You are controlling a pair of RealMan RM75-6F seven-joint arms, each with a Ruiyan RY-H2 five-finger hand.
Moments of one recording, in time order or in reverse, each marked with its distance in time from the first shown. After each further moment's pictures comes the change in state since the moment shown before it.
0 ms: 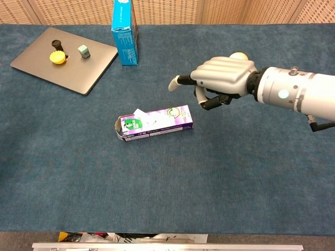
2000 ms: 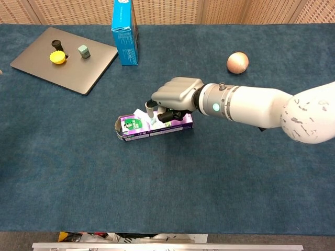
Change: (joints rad) left arm 0.088 0.025 -0.096 -0.011 0.063 -0.129 -0.046; right arm 0.397 -0.236 -0.161 0.096 0.563 0.094 -0.265
